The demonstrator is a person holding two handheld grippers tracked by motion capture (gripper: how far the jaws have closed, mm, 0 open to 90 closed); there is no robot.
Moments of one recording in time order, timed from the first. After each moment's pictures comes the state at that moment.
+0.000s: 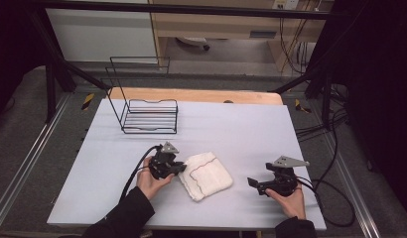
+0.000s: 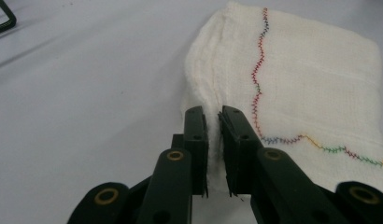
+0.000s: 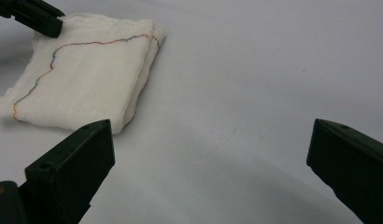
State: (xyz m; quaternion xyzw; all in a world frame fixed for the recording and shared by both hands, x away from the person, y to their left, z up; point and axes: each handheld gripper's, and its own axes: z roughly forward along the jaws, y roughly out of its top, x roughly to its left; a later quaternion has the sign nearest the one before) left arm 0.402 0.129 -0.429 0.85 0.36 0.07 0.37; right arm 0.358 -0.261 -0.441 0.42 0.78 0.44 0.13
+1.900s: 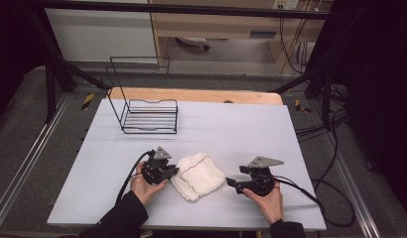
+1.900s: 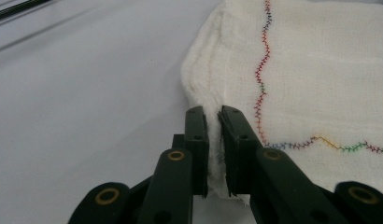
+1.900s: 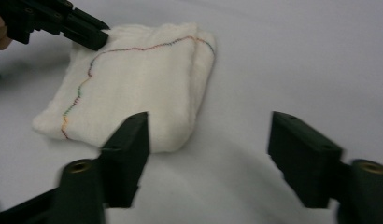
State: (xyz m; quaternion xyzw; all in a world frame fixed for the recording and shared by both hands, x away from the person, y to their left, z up) left arm 0.393 0.144 -0.442 0.85 0.38 0.11 0.36; right arm 0.358 -0.194 -0.439 0.40 0.79 0.45 0.11
